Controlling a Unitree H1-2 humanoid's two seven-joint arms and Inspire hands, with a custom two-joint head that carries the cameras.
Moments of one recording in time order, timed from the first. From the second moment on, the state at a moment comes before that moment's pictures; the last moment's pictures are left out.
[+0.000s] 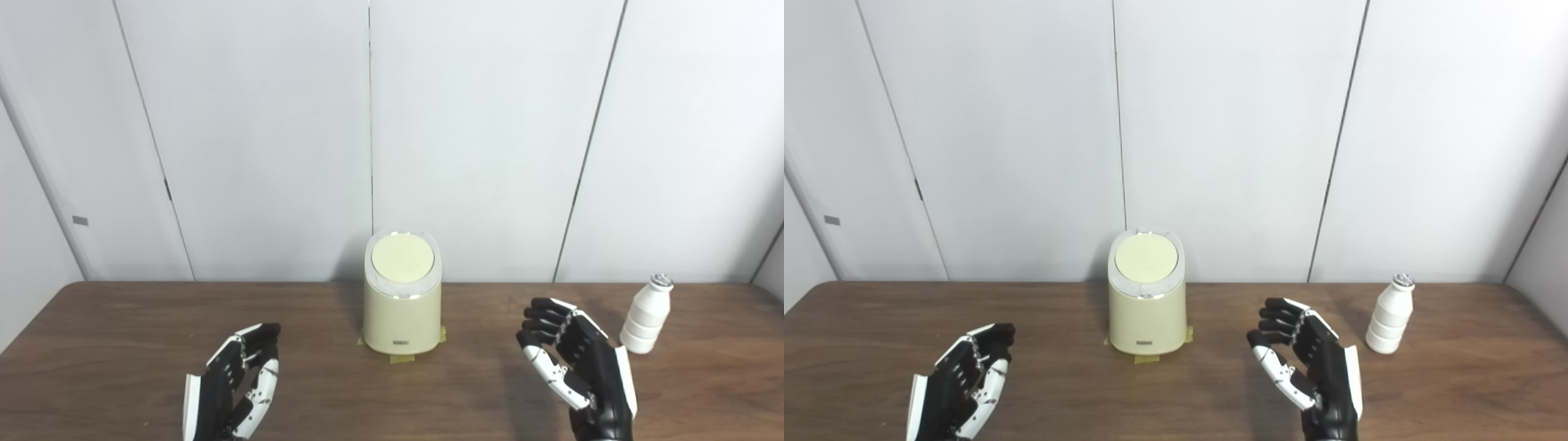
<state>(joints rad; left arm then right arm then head) 0.01 -0.02 0.04 -0.23 0.20 -0.10 0.17 -0.09 0.05 -0.03 -0.16 -0.11 -0.09 -0.16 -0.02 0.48</state>
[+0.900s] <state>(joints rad) -0.34 -0.04 0.02 -0.30 0.38 0.19 0.16 -0.09 0.05 -0.03 -0.16 -0.10 -0.08 -0.16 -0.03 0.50</state>
